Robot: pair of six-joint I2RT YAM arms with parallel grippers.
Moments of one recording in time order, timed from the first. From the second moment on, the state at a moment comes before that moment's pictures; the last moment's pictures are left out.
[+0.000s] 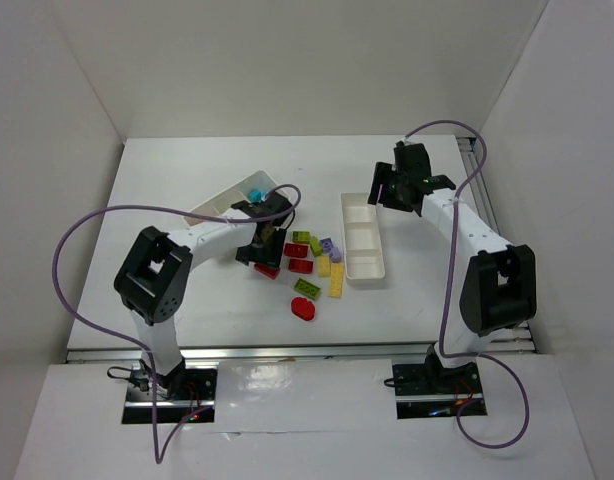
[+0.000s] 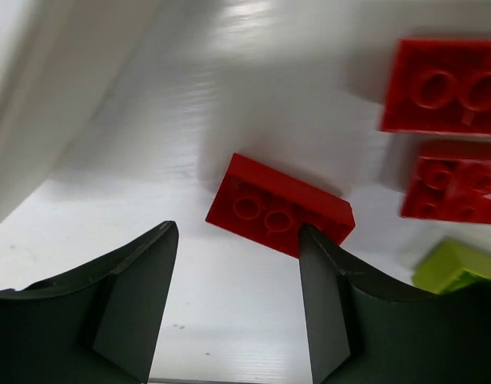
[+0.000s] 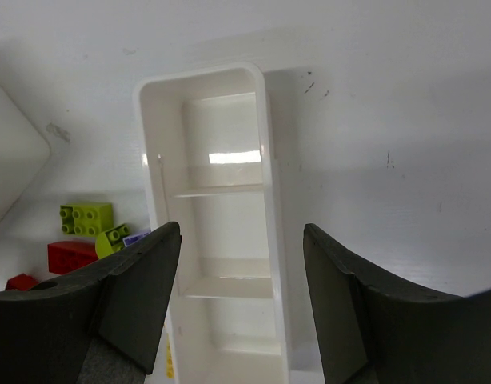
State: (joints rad) left arm -0.60 1.84 1.29 -0.76 -0.22 -0.43; right arm 0.22 1.61 1.28 -0.47 0.03 0.38
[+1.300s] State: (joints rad) left arm -0.50 1.94 1.39 -0.99 -0.15 -1.06; right arm 0.22 1.62 1.28 -0.47 0.00 0.33
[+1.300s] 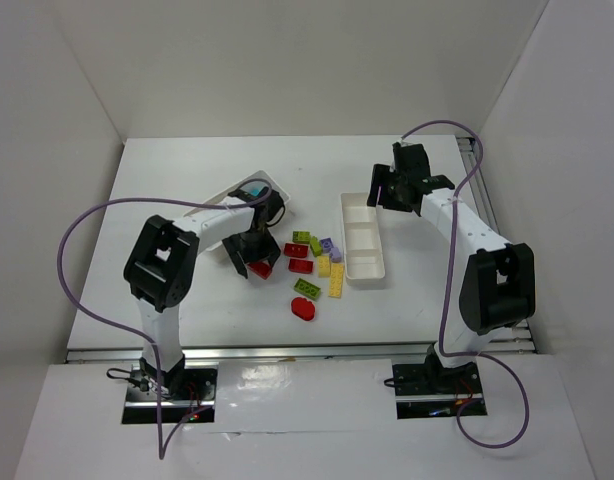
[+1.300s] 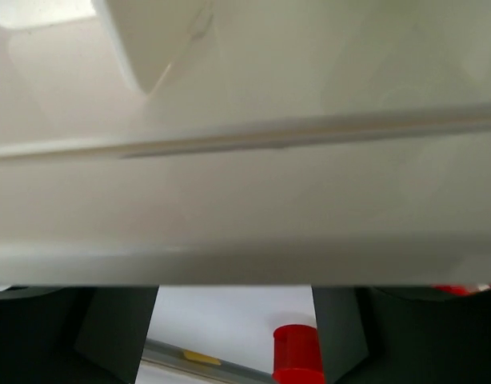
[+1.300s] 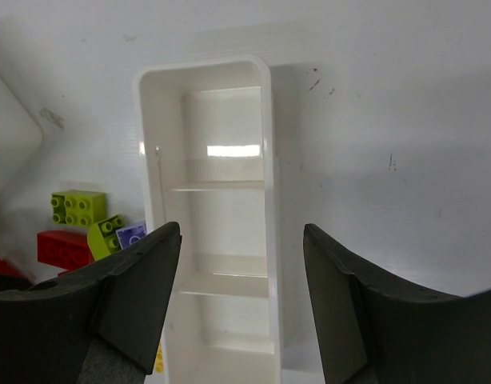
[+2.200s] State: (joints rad) left arm -0.37 1.64 1.52 -1.04 -0.32 -0.84; right arm 0.22 1.62 1.28 -0.47 0.00 0.33
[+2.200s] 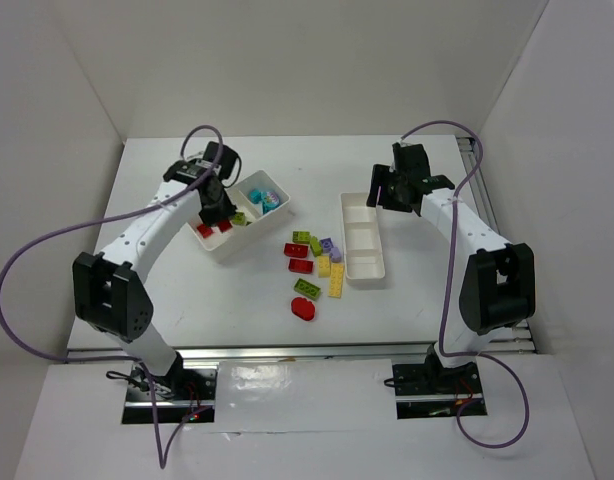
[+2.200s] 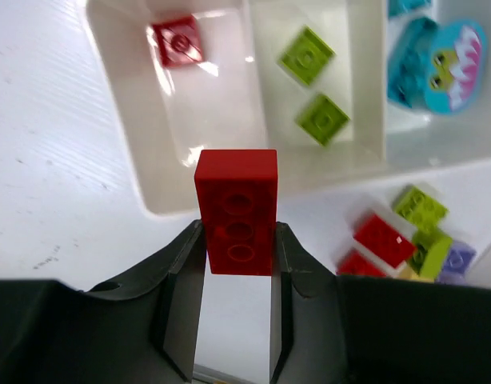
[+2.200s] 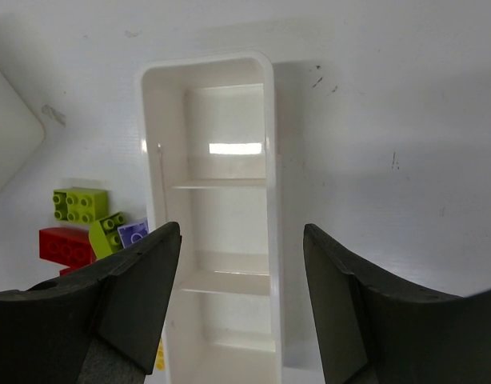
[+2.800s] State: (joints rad) left arm -0.27 1.85 1.62 -1.01 -0.36 -0.76; right arm 0.24 1.64 1.29 -0.48 -0.01 0.35
